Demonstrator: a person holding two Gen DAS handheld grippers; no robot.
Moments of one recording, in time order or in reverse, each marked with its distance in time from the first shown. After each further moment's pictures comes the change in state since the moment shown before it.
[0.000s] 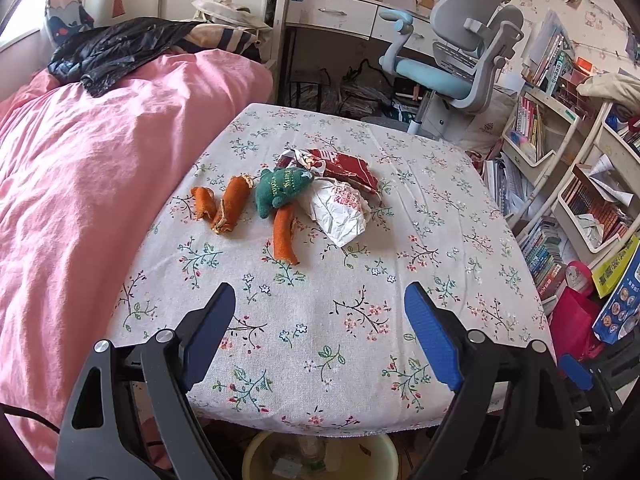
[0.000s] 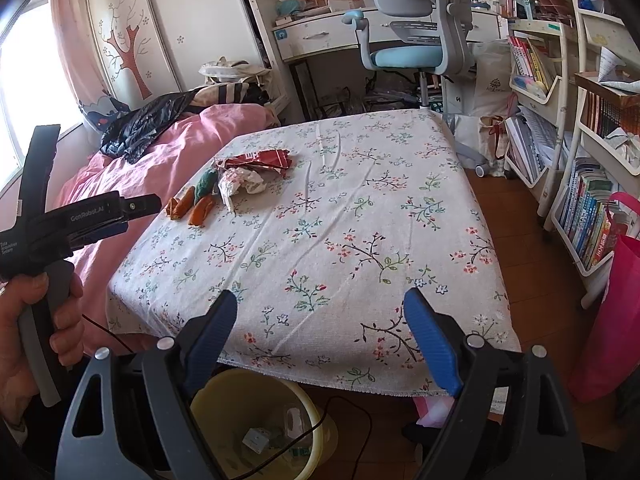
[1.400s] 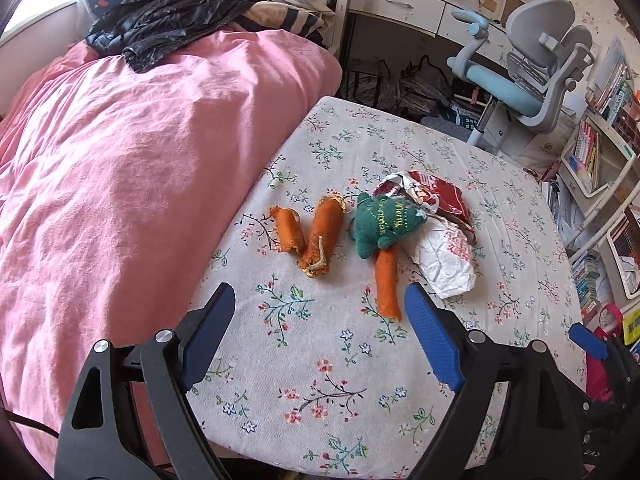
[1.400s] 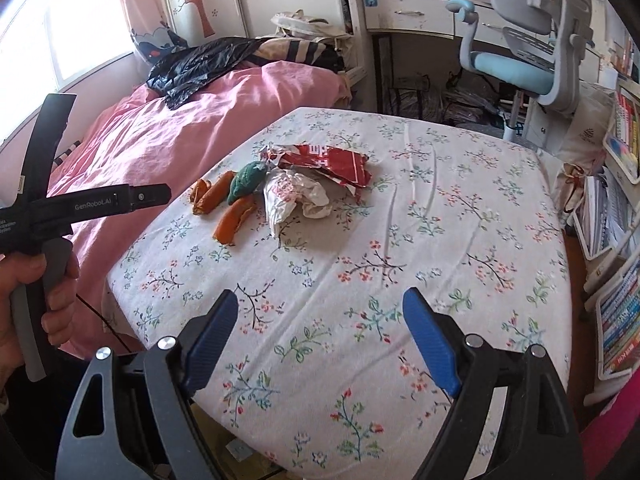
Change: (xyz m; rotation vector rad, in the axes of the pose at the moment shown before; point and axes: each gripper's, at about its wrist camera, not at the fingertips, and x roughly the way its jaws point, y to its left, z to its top) left arm 0.045 0.071 0.049 -0.113 0.063 0.147; right arm 0.098 0.058 0.073 -0.278 0.145 0.146
